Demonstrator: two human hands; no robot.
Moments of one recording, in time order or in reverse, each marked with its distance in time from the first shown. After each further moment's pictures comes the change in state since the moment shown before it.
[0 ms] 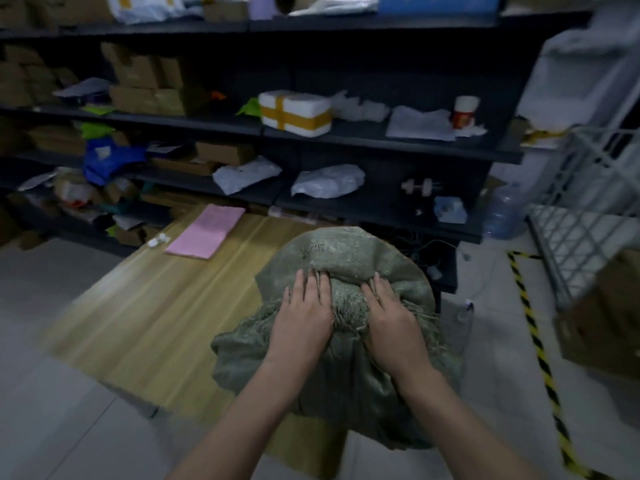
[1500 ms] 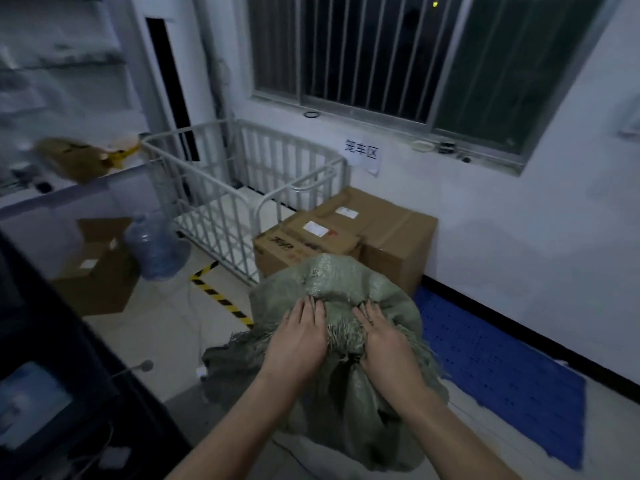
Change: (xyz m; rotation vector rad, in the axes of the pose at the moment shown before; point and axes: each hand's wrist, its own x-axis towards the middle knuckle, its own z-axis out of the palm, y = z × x) left_hand 0.392 0.622 -0.004 -0.093 0.082 1.293; right_hand -0.061 0.585 -0.114 -0.359 0.052 1.175
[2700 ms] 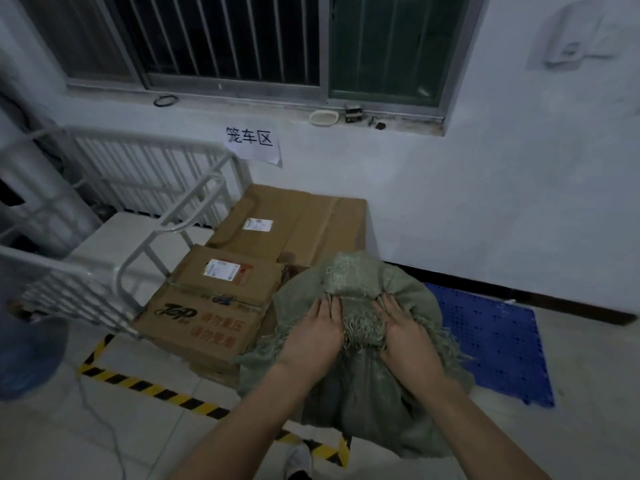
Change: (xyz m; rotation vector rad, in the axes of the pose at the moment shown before) left_hand 0.410 0.067 0.070 0.095 -0.112 0.581; right_hand 0.233 0.266 0.068 0.046 0.045 0.349
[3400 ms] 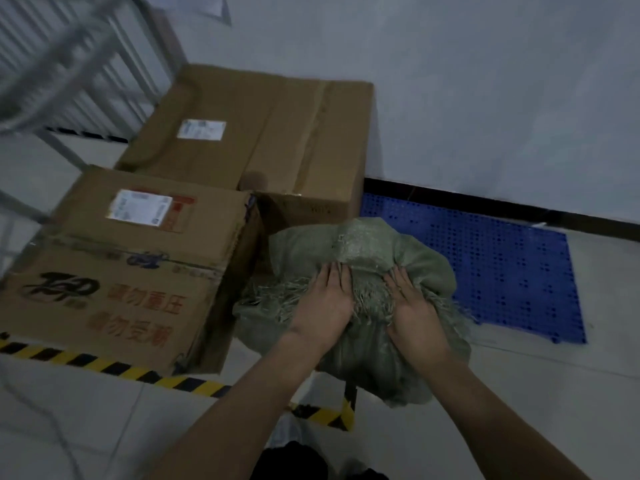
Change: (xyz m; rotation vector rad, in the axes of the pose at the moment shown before) left_hand 0.190 -0.034 0.302 -0.129 -0.111 0.071; right_hand 0.075 0.126 0.300 -0.091 -0.109 0.141
